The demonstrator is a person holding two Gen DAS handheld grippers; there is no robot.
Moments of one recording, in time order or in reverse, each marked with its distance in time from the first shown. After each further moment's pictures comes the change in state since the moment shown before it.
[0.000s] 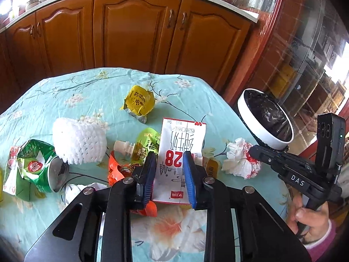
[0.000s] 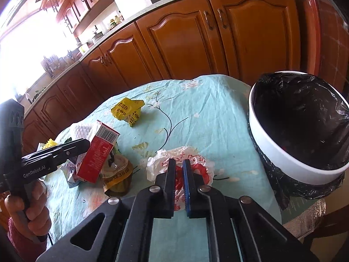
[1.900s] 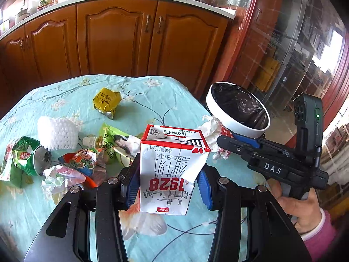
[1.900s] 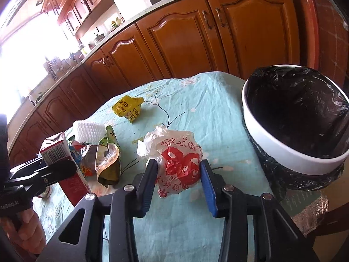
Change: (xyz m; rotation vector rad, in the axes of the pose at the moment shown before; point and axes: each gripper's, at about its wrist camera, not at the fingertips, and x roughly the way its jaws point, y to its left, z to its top) left arm -0.028 -0.061 -0.020 0.079 -0.032 -0.048; right arm -0.019 -0.015 -0.010 0.013 -0.028 0.026
